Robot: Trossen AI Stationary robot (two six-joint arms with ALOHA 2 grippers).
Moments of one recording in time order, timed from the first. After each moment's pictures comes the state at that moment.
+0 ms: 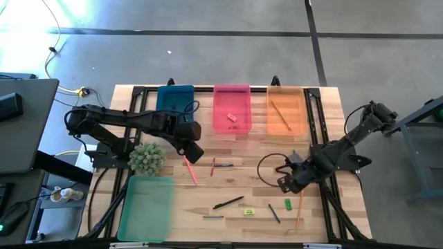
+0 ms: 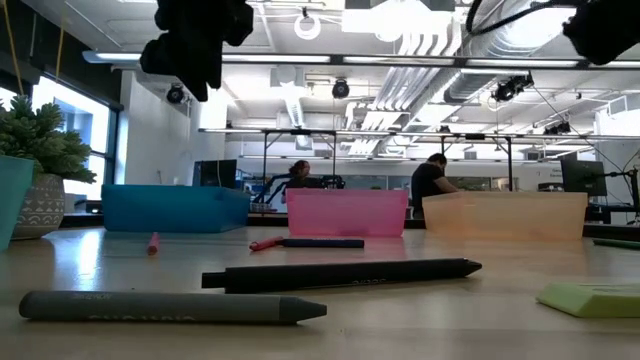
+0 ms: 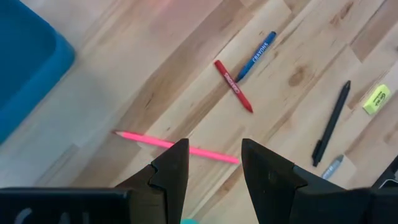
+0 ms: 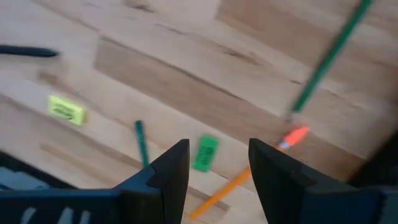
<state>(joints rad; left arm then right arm) 0.08 1.44 1.26 -1.05 -0.02 -0.82 0.64 1.25 0.93 -1.03 0.01 1.77</state>
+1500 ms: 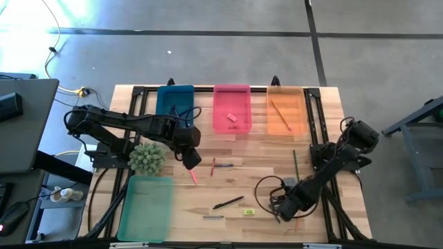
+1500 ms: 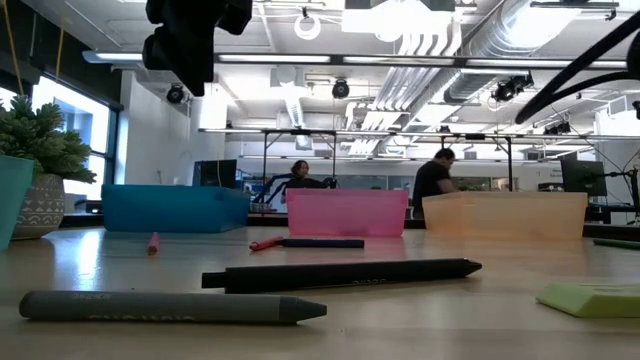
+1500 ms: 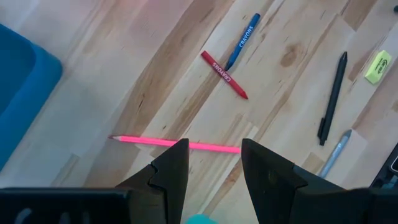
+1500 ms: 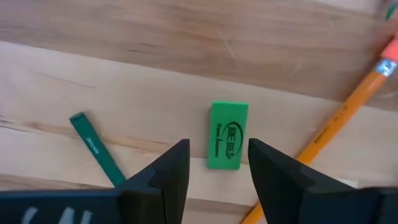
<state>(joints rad) 0.02 1.44 1.26 -1.05 -0.04 -0.72 0.80 1.66 0.93 -0.74 -0.09 2.18</state>
